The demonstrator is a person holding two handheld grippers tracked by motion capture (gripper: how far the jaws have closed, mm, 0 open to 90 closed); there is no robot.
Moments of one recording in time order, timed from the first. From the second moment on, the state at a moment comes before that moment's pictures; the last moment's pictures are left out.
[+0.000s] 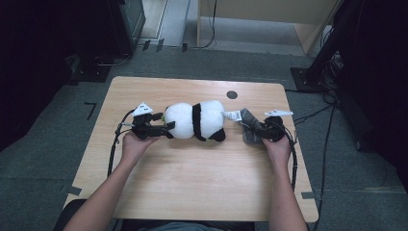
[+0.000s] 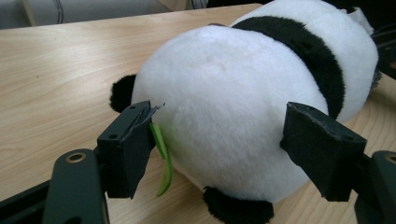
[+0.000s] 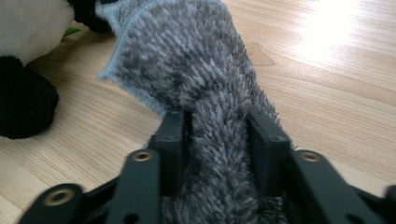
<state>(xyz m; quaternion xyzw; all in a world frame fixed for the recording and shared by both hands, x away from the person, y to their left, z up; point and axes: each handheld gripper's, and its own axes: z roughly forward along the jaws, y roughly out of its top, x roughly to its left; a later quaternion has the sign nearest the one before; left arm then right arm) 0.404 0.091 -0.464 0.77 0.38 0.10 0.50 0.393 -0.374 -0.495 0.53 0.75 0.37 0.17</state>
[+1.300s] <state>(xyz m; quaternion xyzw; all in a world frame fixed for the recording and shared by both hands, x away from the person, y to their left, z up) 0.407 0.092 -0.475 0.78 0.37 0.09 0.50 0.391 -0.340 -0.407 0.52 0.74 0.40 0.17</state>
